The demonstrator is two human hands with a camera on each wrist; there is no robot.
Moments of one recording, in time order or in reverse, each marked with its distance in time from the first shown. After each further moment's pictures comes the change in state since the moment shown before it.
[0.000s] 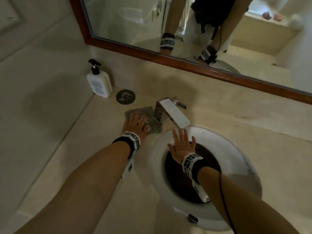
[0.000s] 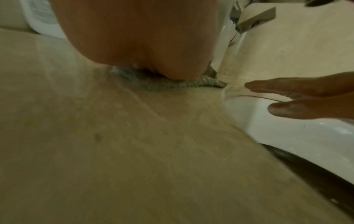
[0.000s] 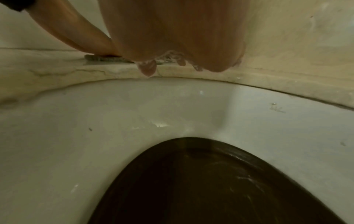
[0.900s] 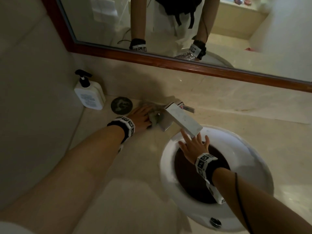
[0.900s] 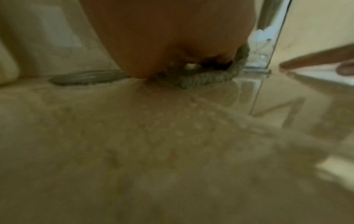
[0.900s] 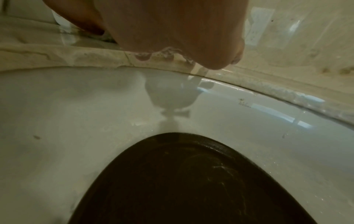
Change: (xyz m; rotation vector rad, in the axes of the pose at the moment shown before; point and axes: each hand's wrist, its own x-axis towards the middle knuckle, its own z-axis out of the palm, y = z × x) left_hand 0.114 -0.029 -0.044 0.238 -0.108 0.625; right_hand 0.021 -0.001 0.001 -0.025 0.091 0.200
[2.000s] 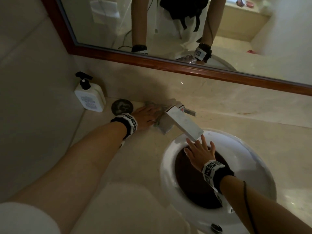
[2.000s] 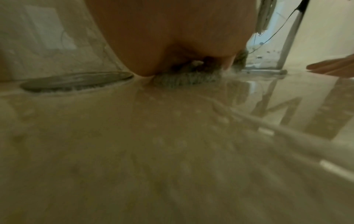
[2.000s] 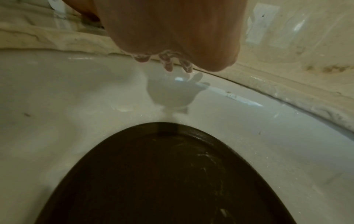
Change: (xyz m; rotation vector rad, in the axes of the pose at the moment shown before) left_hand 0.022 -0.005 -0.008 0.199 -0.041 0.152; right_hand -0.007 0.020 0.004 -0.091 -0.057 -0.010
